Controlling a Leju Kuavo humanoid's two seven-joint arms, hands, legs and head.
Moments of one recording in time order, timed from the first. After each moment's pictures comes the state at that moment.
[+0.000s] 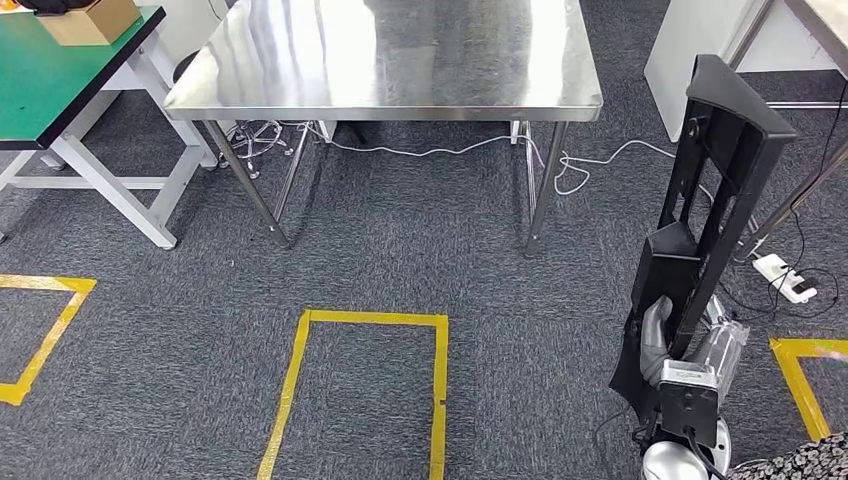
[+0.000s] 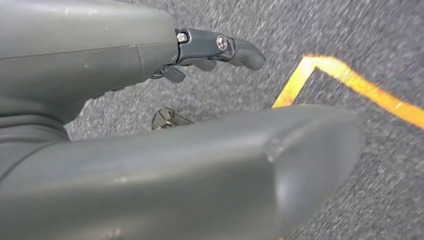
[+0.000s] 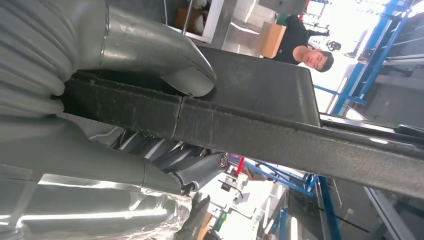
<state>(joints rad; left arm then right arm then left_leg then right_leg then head) -0.08 -0.13 1.00 -0.22 -0.44 0.14 -0.42 0.13 -0.02 -0.03 -1.78 0.32 -0.43 -0.49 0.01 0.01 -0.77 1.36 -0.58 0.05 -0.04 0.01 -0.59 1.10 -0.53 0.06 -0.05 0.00</state>
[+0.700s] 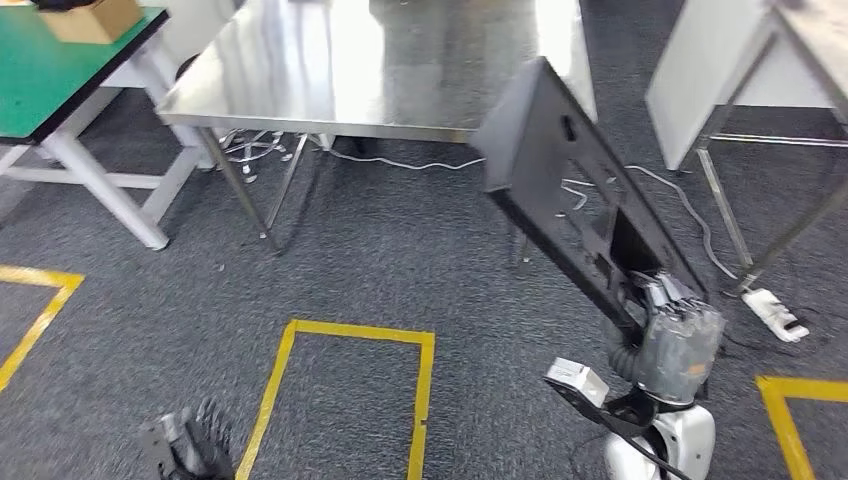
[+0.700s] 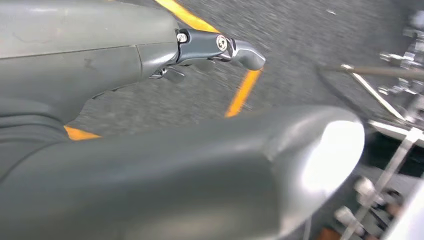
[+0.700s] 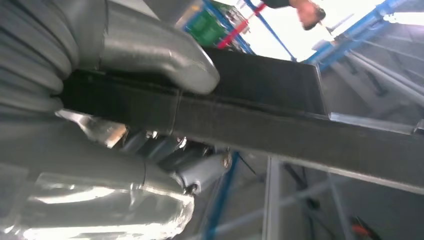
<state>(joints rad) -0.21 -0.14 0.85 -0.45 -0.27 -0.15 -0.70 0.01 0.03 0.07 -1.72 0.93 -0.66 -0.41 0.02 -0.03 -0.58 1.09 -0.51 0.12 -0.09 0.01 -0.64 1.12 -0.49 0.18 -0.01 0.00</state>
